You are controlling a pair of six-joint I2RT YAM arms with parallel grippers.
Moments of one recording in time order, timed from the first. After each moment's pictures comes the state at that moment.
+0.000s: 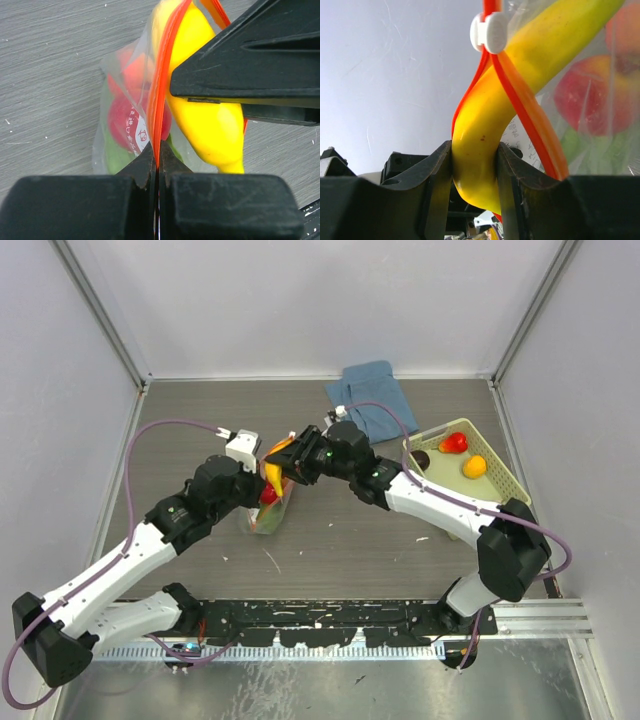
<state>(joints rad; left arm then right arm) -0.72 0.96 0.86 -0.39 -0.22 -0.27 0.79 1.53 1.13 0.08 -0.22 1.36</state>
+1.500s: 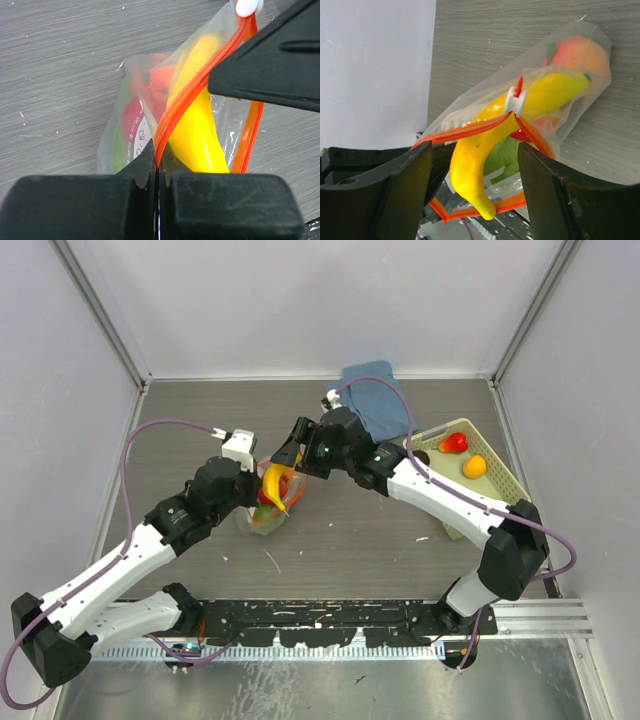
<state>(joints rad) -0.73 0.95 0.86 -0.40 -0.30 -0.30 0.80 1.54 1.29 -0.24 -0.10 0.99</state>
